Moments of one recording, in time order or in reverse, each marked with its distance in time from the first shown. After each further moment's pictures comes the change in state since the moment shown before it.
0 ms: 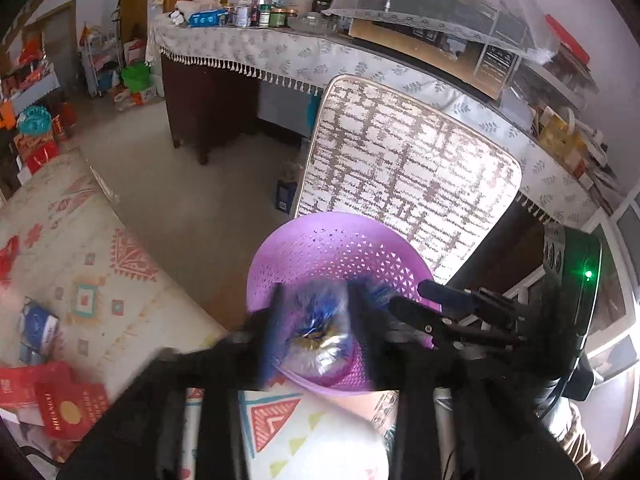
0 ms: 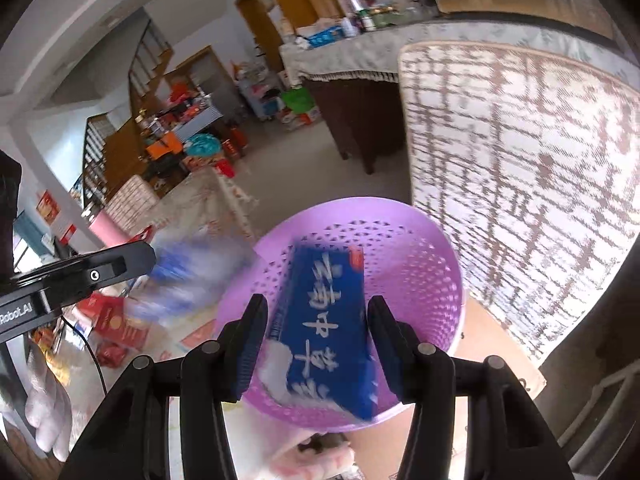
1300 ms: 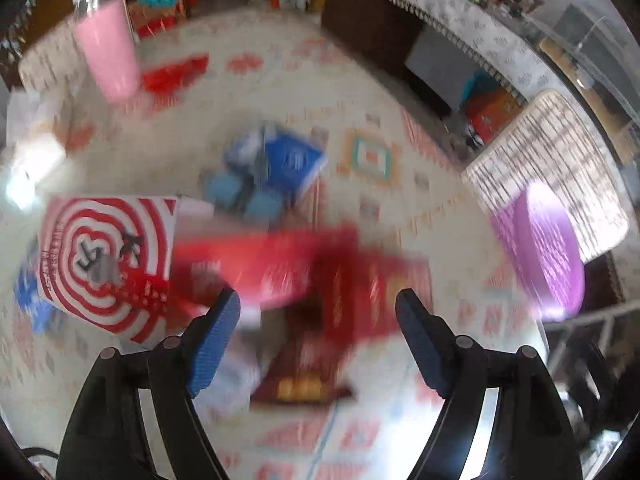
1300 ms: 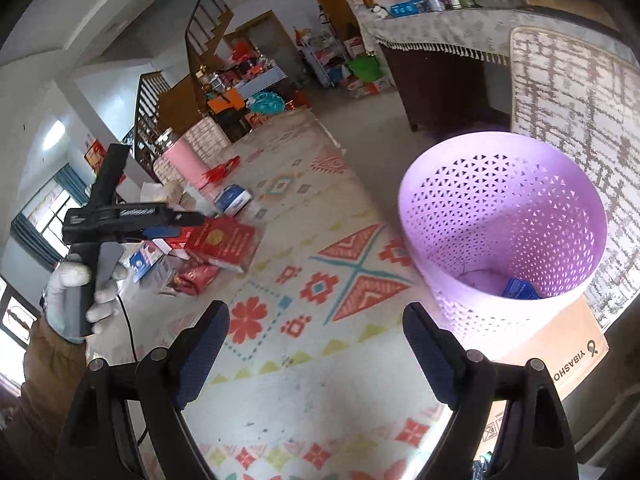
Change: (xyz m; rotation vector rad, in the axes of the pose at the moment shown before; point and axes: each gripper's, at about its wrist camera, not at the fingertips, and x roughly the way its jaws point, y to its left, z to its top) left arm -0.081 0.251 -0.114 -0.411 0.264 0.210; right arm -0.002 0.136 -0.083 -0.160 0.120 0.180
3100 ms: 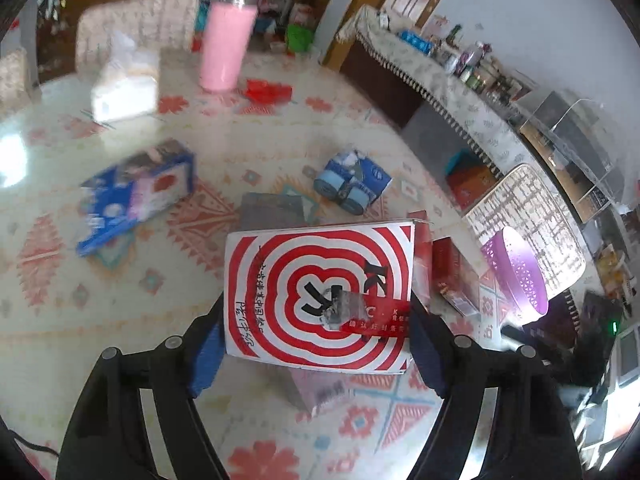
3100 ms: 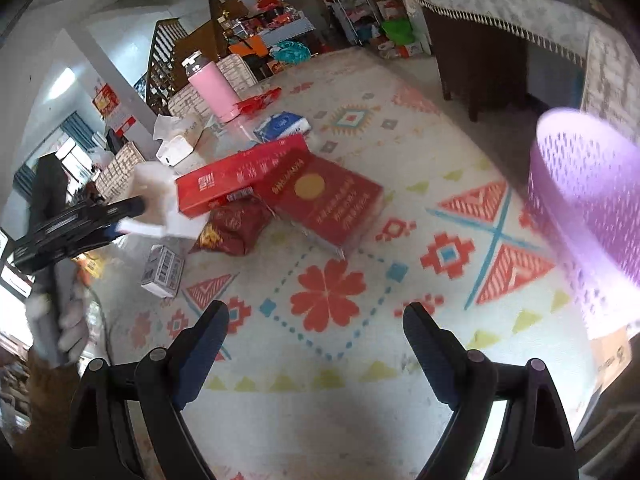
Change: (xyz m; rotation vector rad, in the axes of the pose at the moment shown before) left arm -0.069 0.108 -0.090 -0.129 -0.325 -0.111; right arm 0.090 0.088 -0.003 -0.135 0.153 -0.007
